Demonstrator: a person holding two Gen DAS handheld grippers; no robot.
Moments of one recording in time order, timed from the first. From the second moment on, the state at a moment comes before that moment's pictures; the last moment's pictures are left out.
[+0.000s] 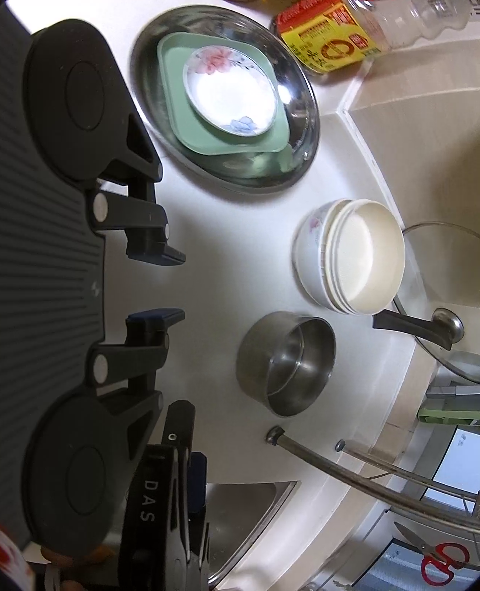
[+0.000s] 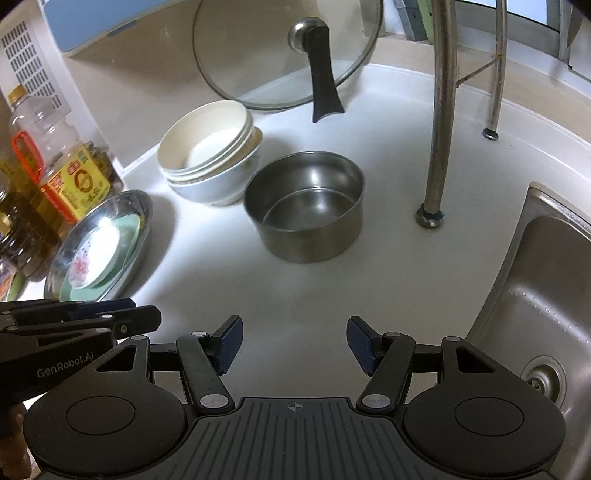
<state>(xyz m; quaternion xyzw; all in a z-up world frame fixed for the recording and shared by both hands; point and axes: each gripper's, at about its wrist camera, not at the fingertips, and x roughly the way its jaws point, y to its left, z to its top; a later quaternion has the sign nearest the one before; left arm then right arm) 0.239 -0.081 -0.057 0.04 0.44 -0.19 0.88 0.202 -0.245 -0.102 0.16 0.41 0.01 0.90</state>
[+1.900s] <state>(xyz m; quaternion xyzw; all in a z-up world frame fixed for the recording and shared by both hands) 0.358 -0.150 -0.082 0.03 0.43 -0.24 0.87 0.287 -0.290 -0.121 0.17 0.34 -0.09 0.92</state>
